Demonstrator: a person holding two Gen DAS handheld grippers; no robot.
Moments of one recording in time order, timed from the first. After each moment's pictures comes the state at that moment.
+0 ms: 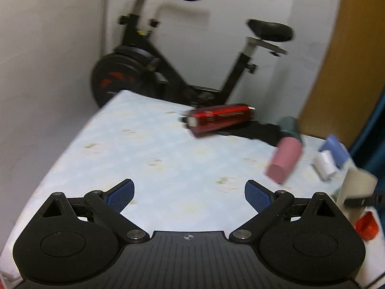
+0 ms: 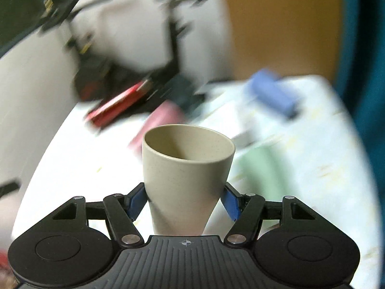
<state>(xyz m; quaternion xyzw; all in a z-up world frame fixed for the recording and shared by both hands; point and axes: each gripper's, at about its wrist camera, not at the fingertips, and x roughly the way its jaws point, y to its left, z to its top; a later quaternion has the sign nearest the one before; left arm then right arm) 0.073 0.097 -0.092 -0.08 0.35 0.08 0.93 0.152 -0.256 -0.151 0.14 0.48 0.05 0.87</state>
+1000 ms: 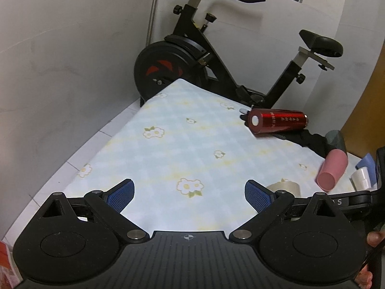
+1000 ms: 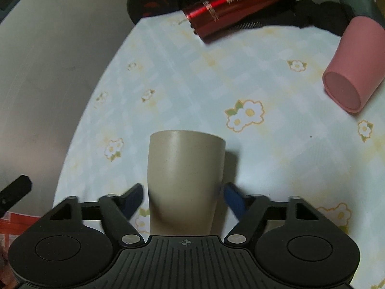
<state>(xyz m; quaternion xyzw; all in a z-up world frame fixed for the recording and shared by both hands) 0.055 0.165 -0.107 -0.13 0.35 0.15 0.91 0.228 -0.080 -0.219 0.15 0.56 0.16 0.80</state>
